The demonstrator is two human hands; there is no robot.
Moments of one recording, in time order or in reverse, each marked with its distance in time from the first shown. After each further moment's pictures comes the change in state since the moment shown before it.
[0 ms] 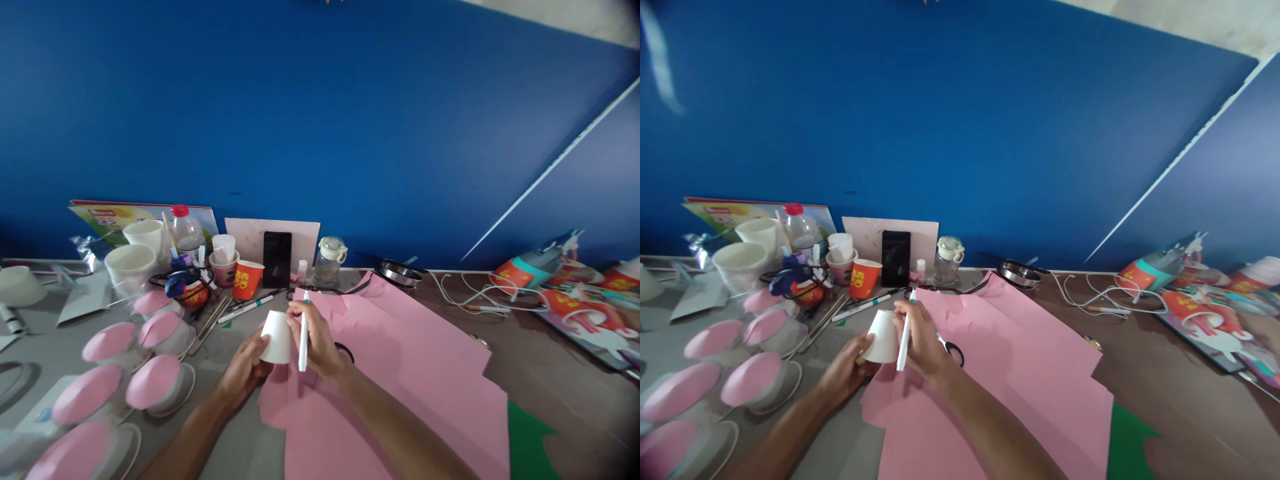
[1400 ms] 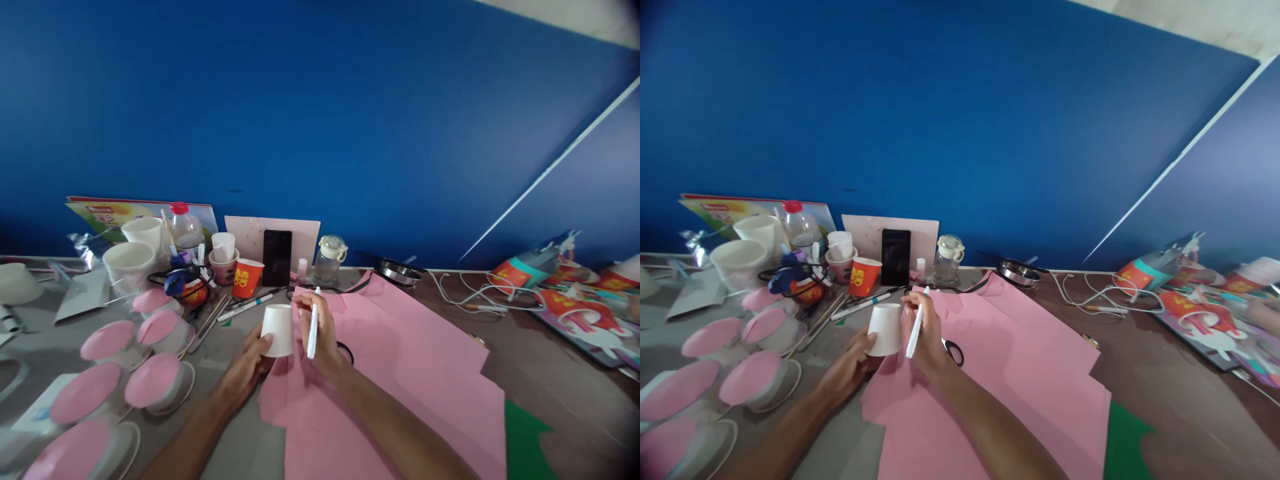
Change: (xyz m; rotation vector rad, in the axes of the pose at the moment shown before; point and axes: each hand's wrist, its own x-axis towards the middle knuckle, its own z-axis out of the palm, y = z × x) left_hand -0.003 0.004 0.006 0.060 0.001 0.100; right_hand -0.001 0.007 0.010 0.213 0.206 0.224
